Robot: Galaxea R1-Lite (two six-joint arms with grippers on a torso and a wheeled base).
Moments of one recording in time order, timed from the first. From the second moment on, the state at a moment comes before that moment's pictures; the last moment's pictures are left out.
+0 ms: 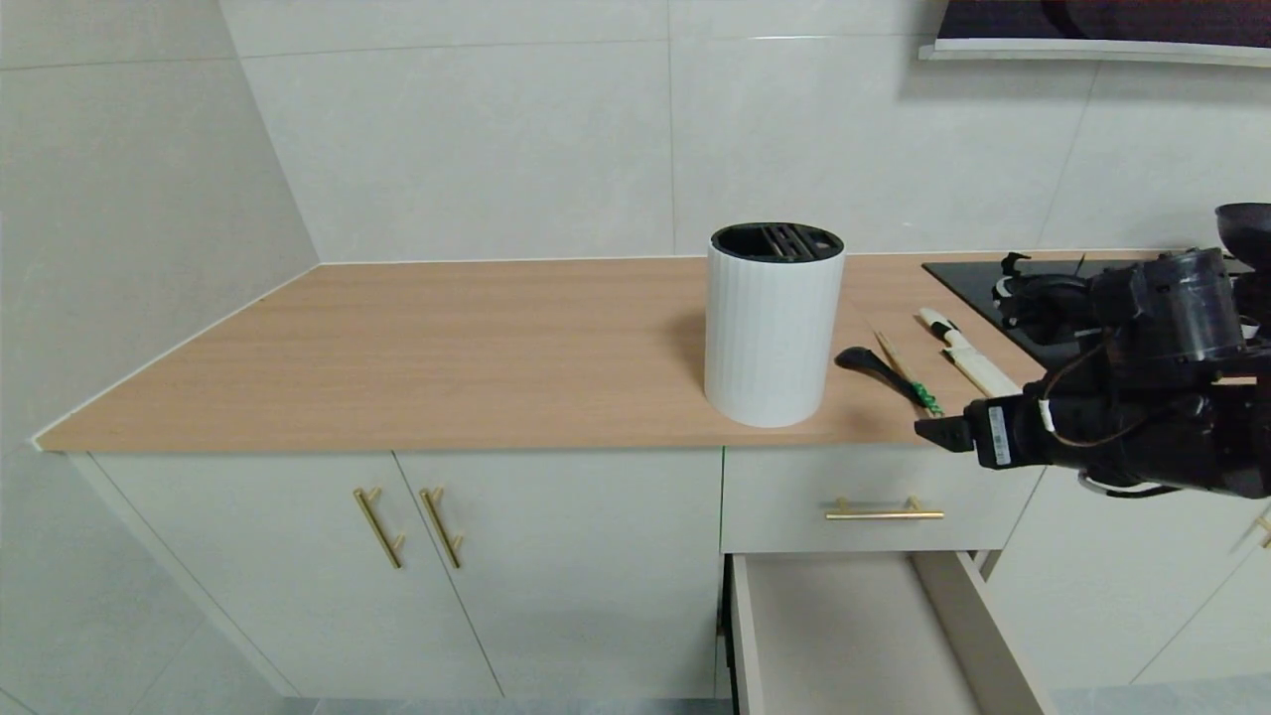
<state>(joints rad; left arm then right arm) 0.00 0.00 0.00 0.00 0.01 0.00 0.36 1.61 -0.97 -0.10 -0.23 0.08</state>
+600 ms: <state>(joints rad) 0.00 0.00 0.00 0.00 0.01 0.00 0.25 1.87 -1.08 -0.33 -0.24 0.07</state>
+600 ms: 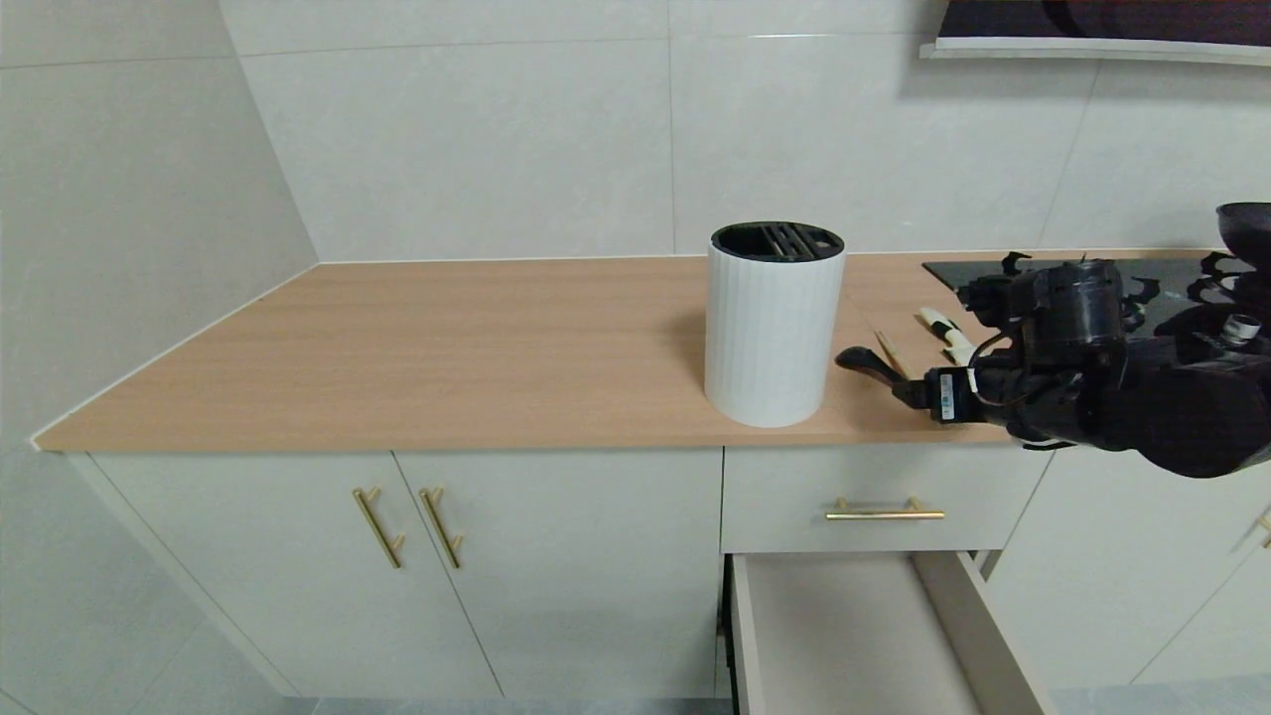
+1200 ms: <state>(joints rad) 0.00 0.00 0.00 0.00 0.01 0.00 0.23 1.98 -1.10 -0.39 -0.24 0.08</state>
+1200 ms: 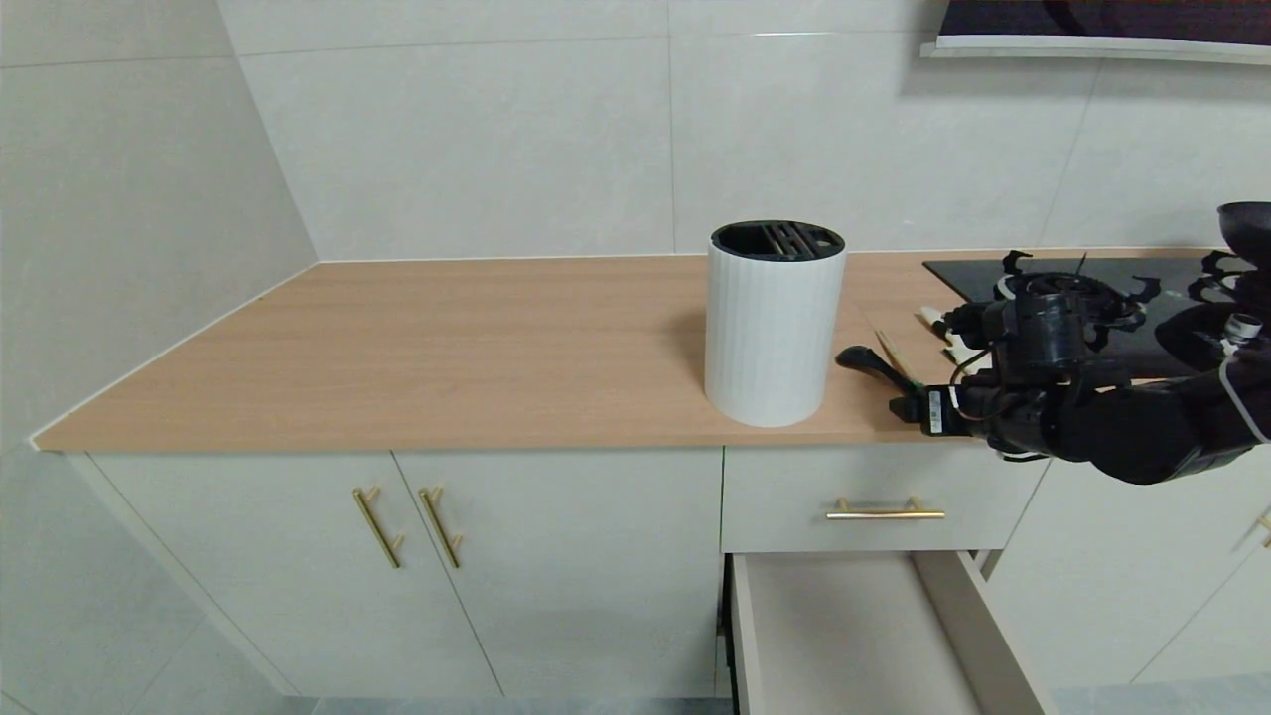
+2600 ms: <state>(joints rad) 0.00 0.00 0.00 0.00 0.01 0.00 0.23 1.83 -0.99 -0.38 -0.26 0.09</state>
